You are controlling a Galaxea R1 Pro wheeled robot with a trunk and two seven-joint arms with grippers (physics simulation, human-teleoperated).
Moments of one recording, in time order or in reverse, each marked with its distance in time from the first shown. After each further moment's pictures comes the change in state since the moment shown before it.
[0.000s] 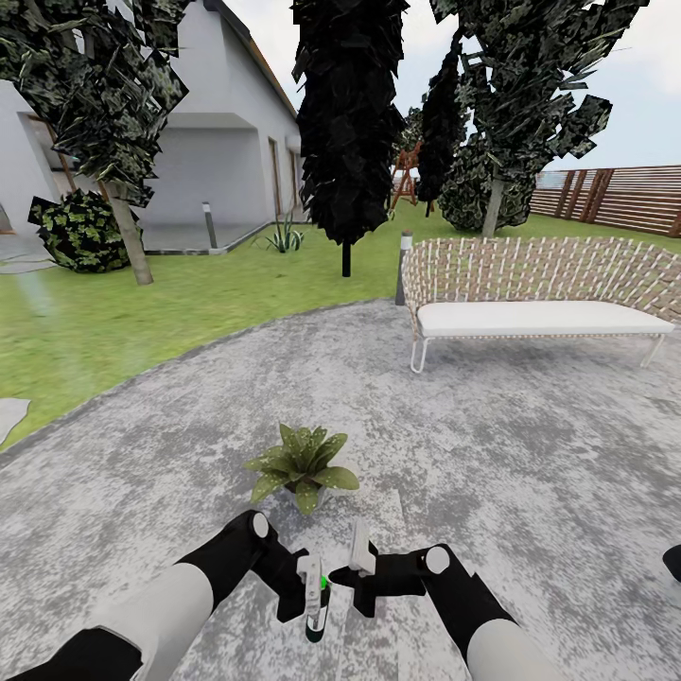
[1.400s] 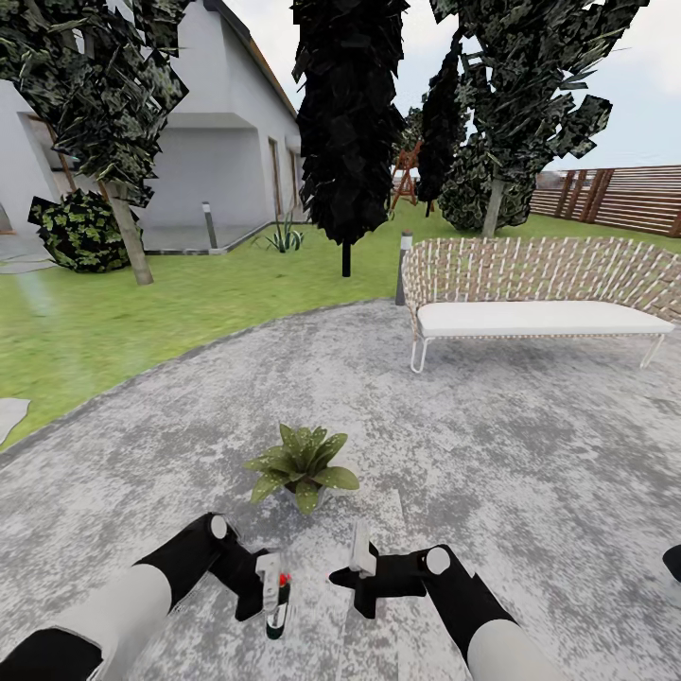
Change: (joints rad) left arm 0.001 0.139 -0.010 0.020 0.063 -0.043 0.001; right arm 0.000 -0.002 0.000 0.005 0.002 -0.001 -0.001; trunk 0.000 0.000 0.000
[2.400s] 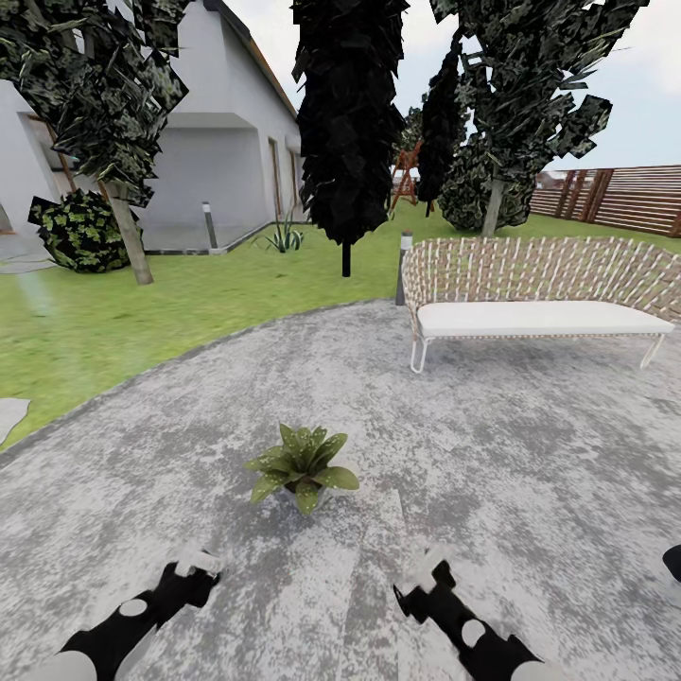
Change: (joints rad) left arm 0.177 0.150 0.014 0.146 0.857 -0.135 0.882; right arm 0.010 -0.121 -0.050 0.403 -0.011 -0.020 -0.977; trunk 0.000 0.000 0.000
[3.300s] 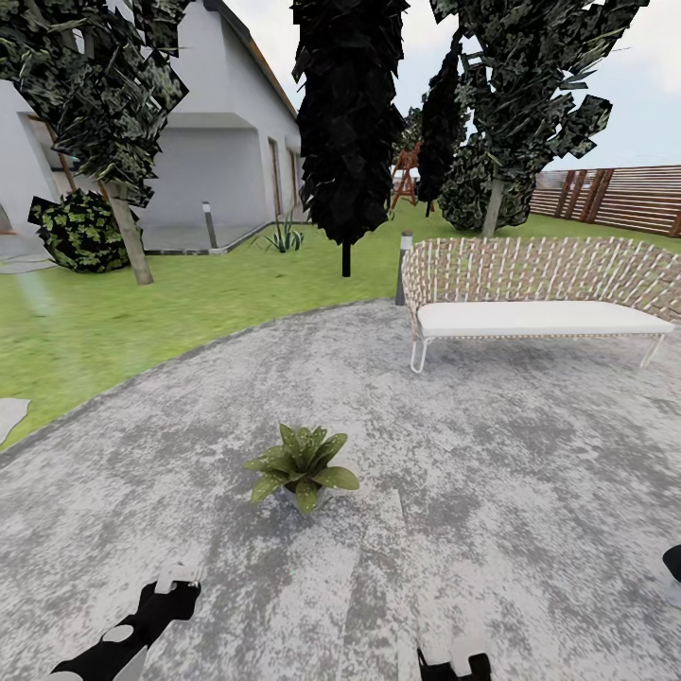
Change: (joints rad) left arm 0.026 -0.001 0.000 0.073 0.164 -0.078 0.104; right arm 0.168 0.000 -0.026 0.088 -0.400 -0.098 -0.115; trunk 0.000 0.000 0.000
